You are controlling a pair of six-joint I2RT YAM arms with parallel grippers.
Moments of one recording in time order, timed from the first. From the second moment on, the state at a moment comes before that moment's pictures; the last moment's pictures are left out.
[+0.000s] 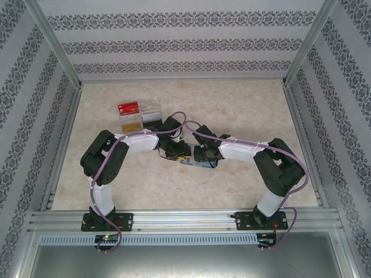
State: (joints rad) left arm -0.60 1.91 1.15 -0.36 0.51 -0.79; right arm 0.66 1.71 0.92 -0.39 0.00 0.61
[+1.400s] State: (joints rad) left arm -0.58 1.84 1.10 -0.39 0.40 -0.84; right arm 0.66 1.78 1.05 -0.52 -0.05 0.59
